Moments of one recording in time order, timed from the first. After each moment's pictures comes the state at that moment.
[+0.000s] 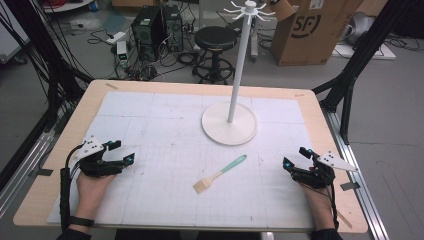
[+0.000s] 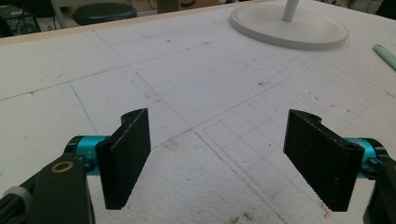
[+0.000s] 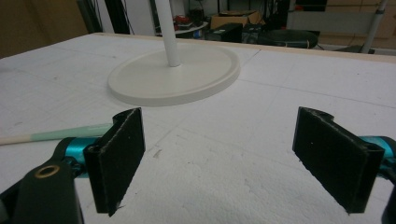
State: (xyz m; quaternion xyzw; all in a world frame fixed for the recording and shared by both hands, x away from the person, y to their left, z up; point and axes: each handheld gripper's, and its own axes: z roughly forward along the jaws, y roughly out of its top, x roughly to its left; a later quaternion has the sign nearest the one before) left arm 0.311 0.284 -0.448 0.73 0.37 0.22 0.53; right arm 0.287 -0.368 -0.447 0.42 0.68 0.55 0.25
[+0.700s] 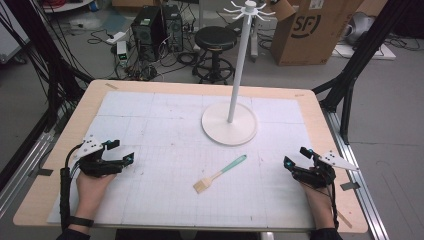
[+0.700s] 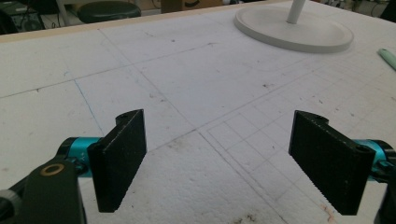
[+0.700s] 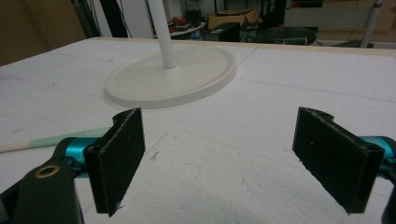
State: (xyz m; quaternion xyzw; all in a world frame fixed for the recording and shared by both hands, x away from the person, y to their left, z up) left arm 0.312 0.285 -0.447 0.73 0.38 0.22 0.53; right arm 0.289 -0.371 -0.447 0.43 0.67 0.55 0.25
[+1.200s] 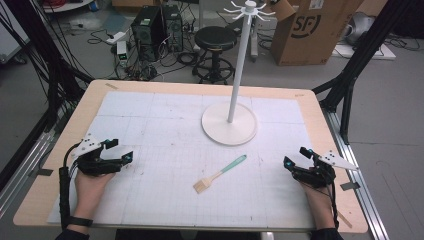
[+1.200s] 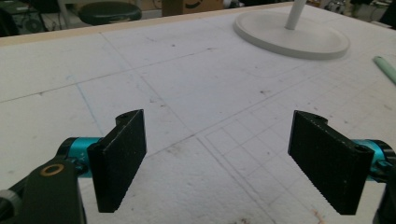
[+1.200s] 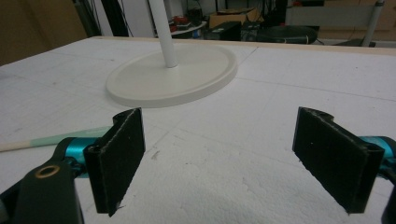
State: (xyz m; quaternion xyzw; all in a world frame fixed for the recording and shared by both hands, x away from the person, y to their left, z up) left arm 0.311 0.285 -0.439 0.73 0.38 0.22 0.53; right arm 0.289 -0.371 -0.447 0.43 0.67 0.55 0.25
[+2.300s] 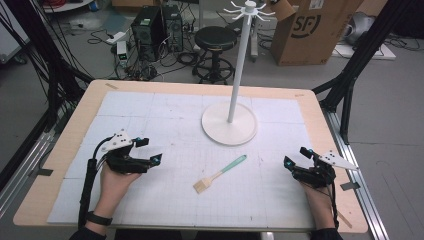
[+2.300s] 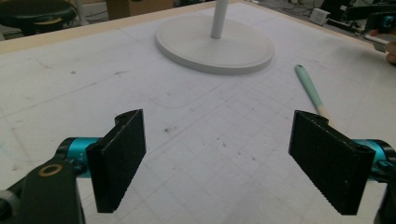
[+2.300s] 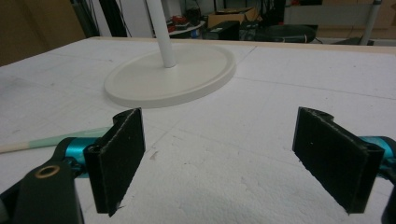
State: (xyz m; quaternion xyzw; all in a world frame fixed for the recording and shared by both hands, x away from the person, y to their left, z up) left arm 0.313 0.204 -0.411 0.76 0.32 0.16 0.54; right arm 0.290 -0.371 -0.447 0.44 0.67 0.55 0.24
